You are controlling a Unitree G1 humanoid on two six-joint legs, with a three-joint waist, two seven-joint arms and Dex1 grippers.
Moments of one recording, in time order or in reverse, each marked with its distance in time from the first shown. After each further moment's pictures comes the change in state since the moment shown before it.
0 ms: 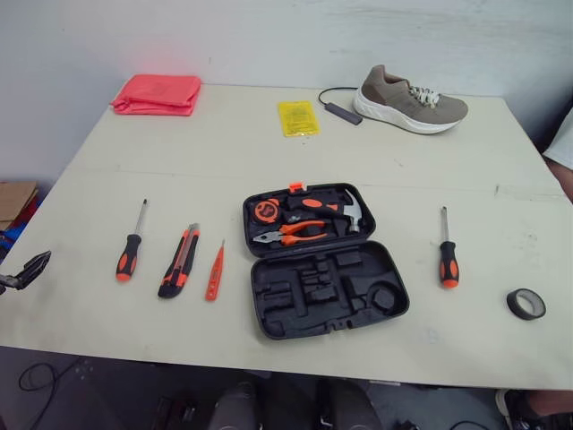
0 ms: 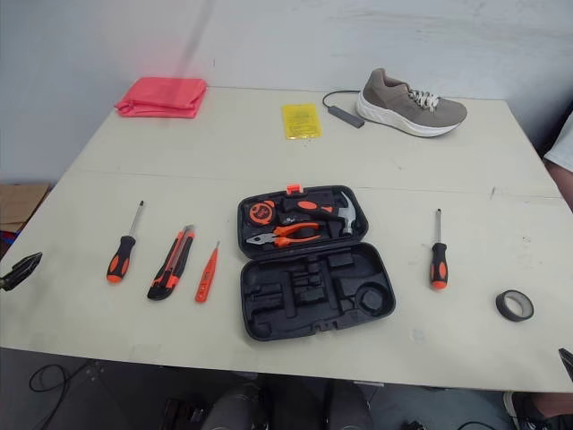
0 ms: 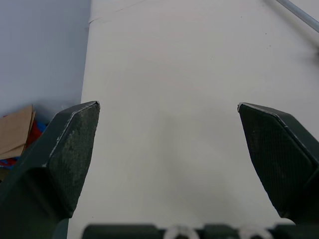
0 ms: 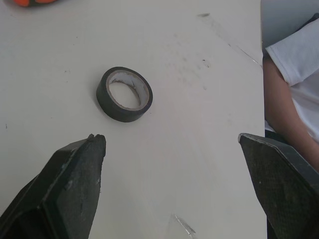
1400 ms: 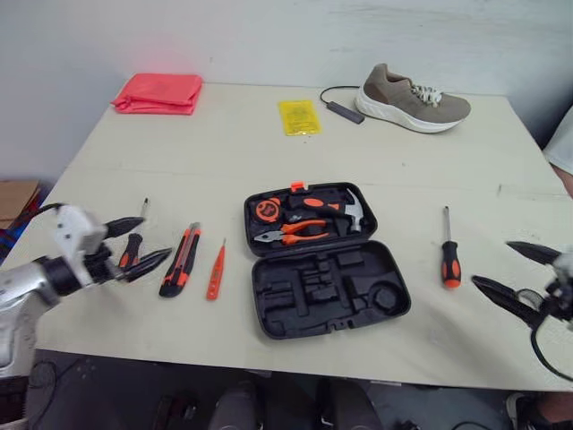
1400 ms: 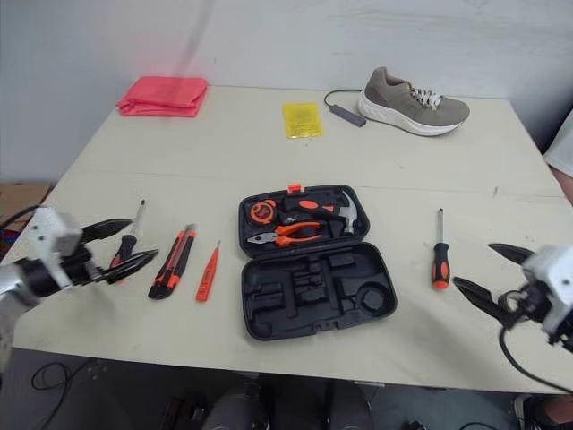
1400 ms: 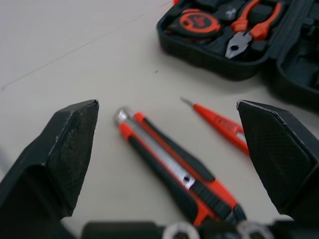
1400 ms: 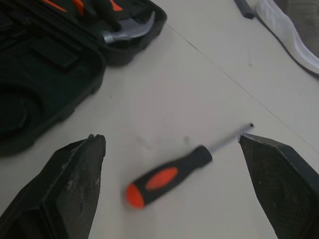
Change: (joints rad) left arm 0.146 -0.190 -0.204 -1.111 -0.210 0.623 -0.038; right arm -0.467 -0.261 0.409 -0.343 0.120 0.525 0.035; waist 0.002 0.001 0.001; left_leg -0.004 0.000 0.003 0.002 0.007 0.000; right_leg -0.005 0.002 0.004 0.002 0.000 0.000
